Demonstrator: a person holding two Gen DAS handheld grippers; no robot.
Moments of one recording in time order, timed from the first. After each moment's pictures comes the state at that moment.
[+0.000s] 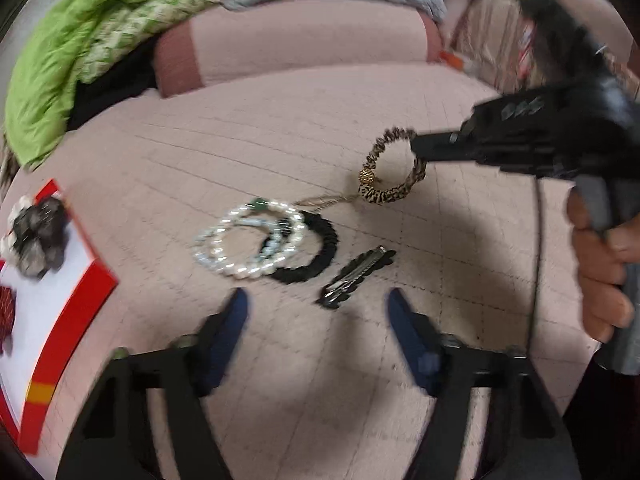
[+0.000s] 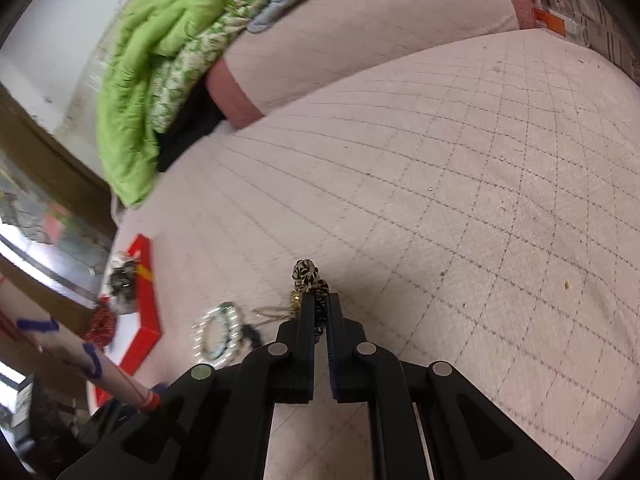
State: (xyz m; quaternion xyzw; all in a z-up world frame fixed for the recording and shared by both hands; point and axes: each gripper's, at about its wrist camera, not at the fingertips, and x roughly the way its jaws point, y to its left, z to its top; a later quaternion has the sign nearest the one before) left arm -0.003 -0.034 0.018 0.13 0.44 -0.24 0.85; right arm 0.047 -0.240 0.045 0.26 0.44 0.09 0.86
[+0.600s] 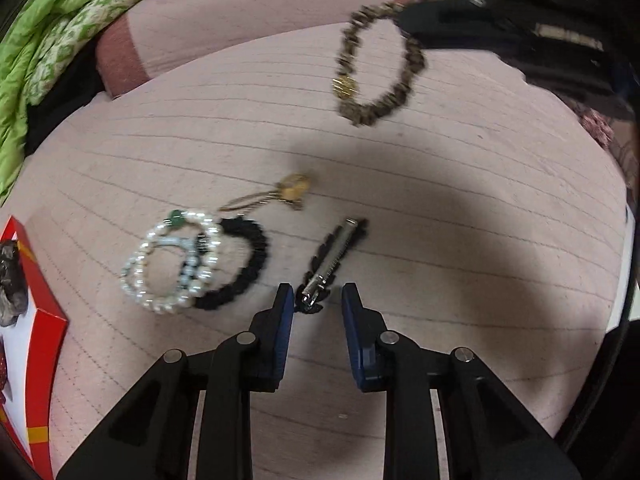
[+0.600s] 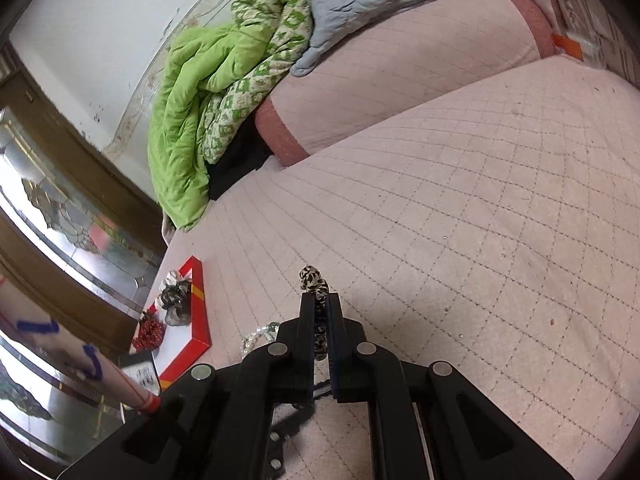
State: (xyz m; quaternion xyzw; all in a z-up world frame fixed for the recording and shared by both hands) left arm 0.012 -0.087 -0.002 0.18 0.48 -0.28 0.81; right arm 0.027 -0.268 0.080 0.28 0.37 0.14 0.87
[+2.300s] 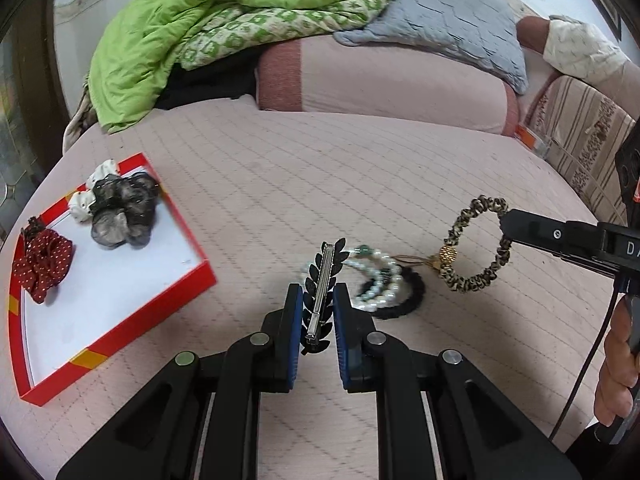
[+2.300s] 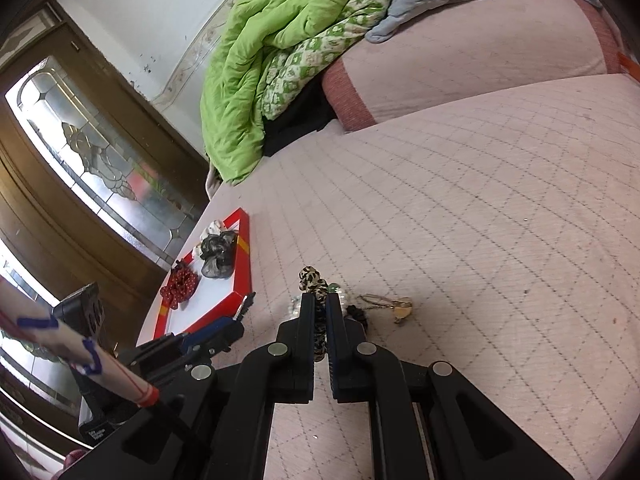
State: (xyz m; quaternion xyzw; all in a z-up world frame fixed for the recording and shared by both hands) left arm 0.006 0.031 0.060 0.03 0.40 -0.12 0.91; right arm 0.022 -0.202 0.074 0.23 0.38 0.25 0.86
